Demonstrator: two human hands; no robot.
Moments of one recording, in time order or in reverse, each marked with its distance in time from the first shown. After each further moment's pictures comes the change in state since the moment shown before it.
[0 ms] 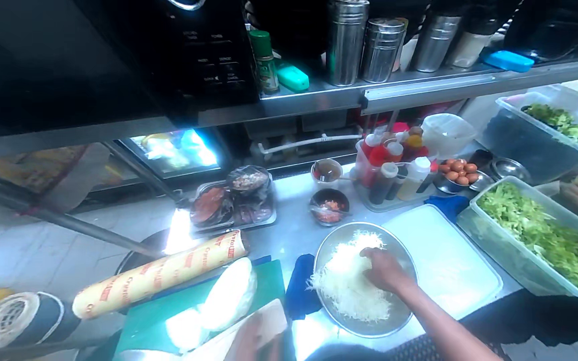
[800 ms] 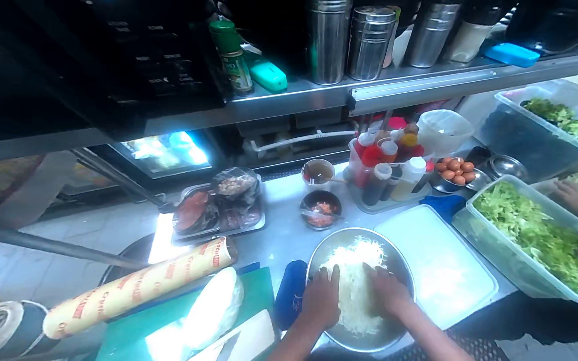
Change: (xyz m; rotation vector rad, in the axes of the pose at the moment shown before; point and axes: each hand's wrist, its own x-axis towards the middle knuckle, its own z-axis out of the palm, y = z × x) left_hand 0.131 0.111 0.177 0.533 -0.919 0.090; right_hand -0.017 0.044 0.029 -0.183 -0.157 0.185
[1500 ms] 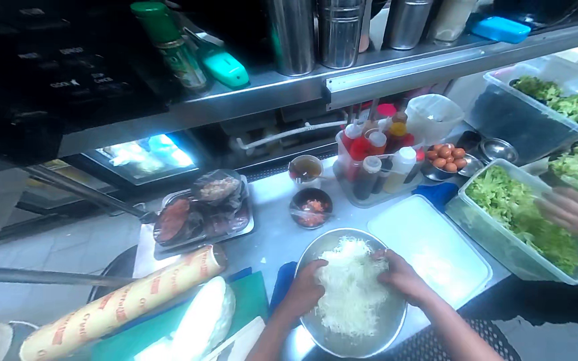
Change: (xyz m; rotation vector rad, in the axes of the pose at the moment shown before) left_hand 0.011 -0.050 -0.021 -0.803 0.044 0.140; right_hand 0.000 0.053 -0.030 0.986 0.152 -0.195
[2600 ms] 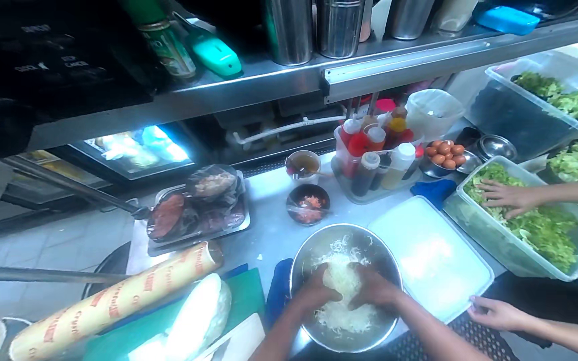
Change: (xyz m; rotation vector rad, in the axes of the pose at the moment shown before) left_hand 0.015 -0.006 0.041 -0.149 -0.135 -0.357; right_hand 0.012 0.015 0.054 -0.329 -0.321 0.136
